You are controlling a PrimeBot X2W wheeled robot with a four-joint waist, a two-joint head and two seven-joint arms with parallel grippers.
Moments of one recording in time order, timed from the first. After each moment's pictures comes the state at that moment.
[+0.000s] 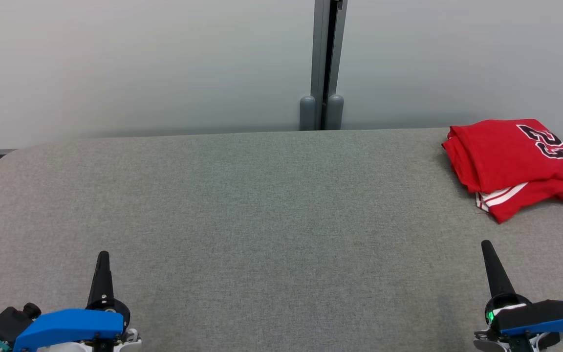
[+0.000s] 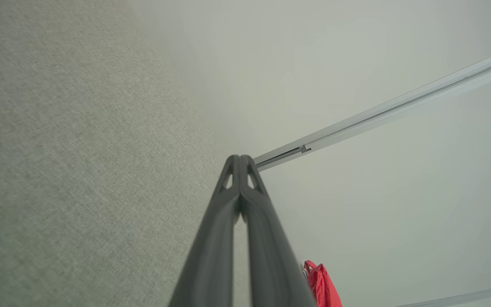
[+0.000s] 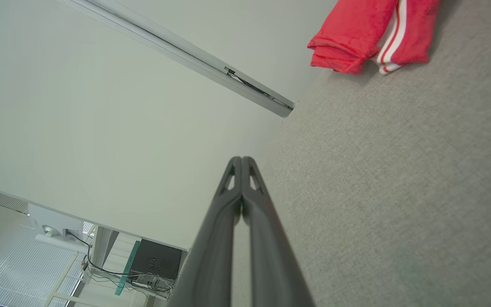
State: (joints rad) left arm -0.04 0.05 0.08 0.26 -1.11 -0.11 -0.01; right arm -0.04 -0.07 -0.06 0.22 1.15 0.13 -0.01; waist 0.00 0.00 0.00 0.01
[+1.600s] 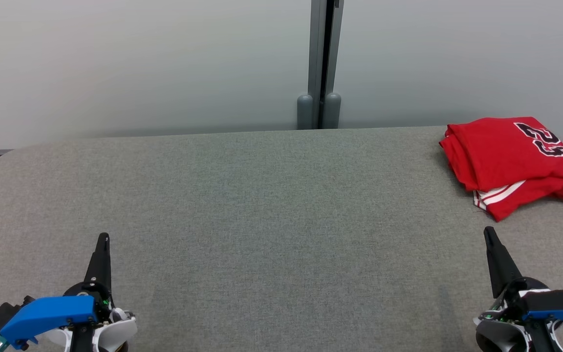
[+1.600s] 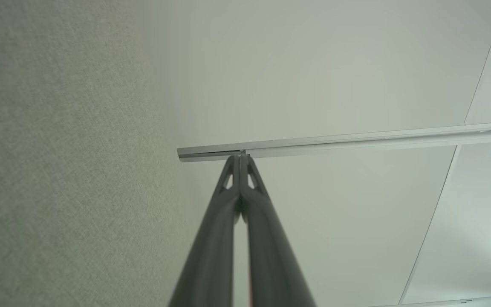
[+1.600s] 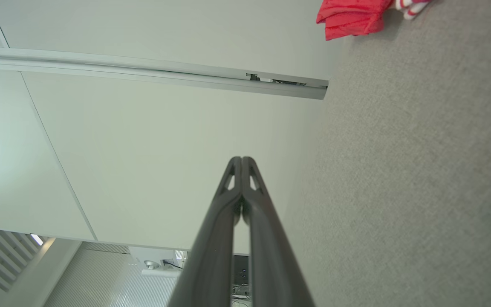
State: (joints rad) left arm -0.09 0.05 0.11 0.25 -1.52 -0.12 0.09; right arm -0.09 -0.06 -0.10 0.24 1.53 0.13 0.09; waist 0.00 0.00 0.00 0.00
